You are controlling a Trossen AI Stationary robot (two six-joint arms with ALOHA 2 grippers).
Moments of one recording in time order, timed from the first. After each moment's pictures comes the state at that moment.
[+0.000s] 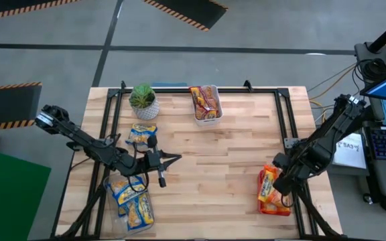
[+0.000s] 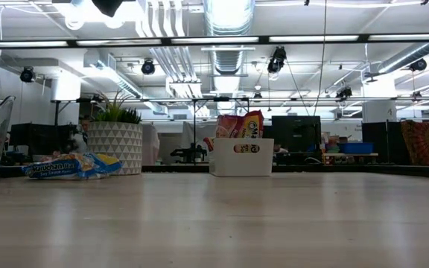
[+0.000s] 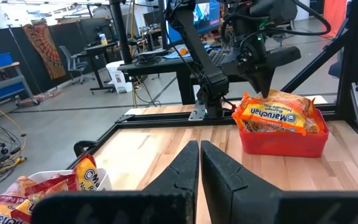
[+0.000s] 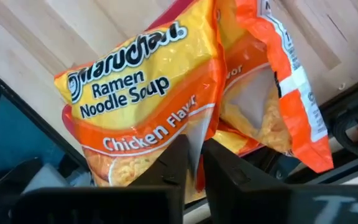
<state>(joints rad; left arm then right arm) -0.50 1.27 0.69 0.51 -0.78 0.09 0.83 0.99 0.86 -1.15 -0.07 1.61</state>
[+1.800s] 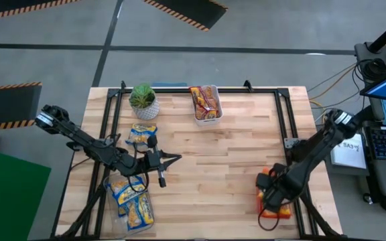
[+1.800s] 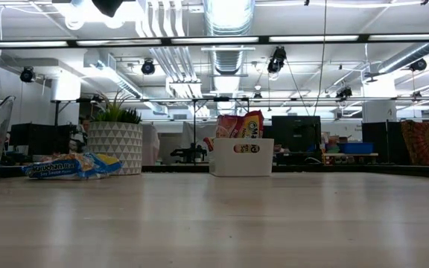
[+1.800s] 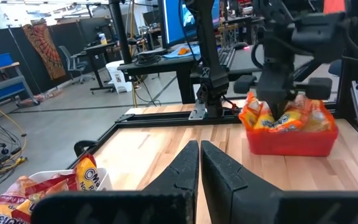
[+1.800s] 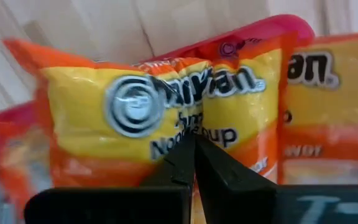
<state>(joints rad) -0.51 1.27 0.69 0.51 -0.77 0.09 0.80 1.46 1.00 -1.09 -0.08 1.18</state>
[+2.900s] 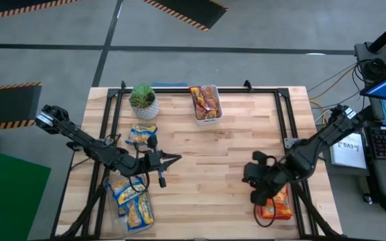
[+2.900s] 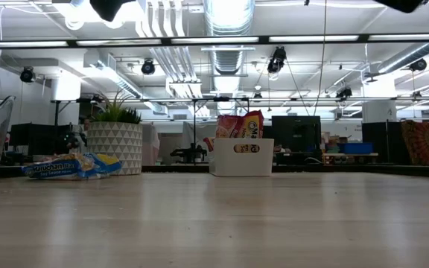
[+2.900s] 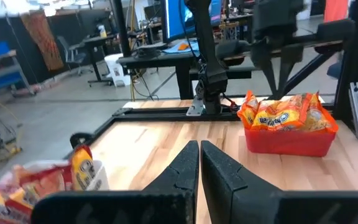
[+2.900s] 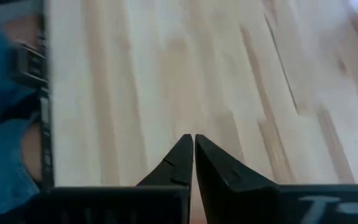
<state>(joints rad) -0.51 1.27 0.69 0.49 -0.78 0.04 0.65 1.34 1.20 -0.91 0.30 0.77</state>
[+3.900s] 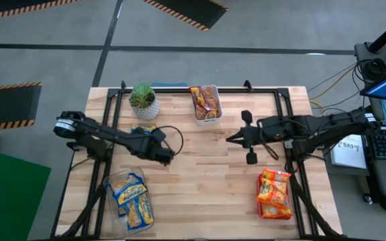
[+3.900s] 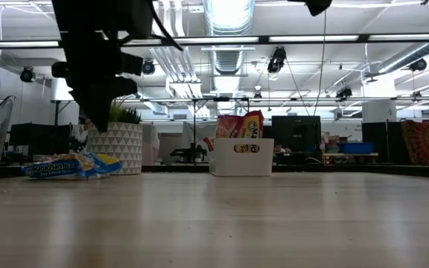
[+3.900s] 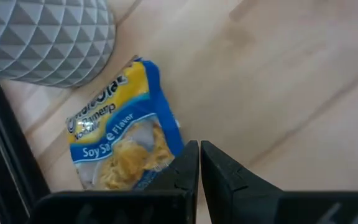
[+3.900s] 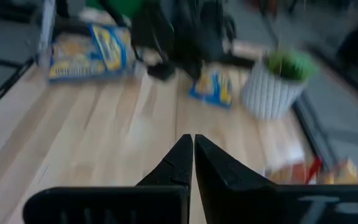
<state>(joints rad) -0.19 1.58 1.05 -1.10 -0.53 -1.04 0.14 1.04 0.97 -0.35 0.12 -0.15</state>
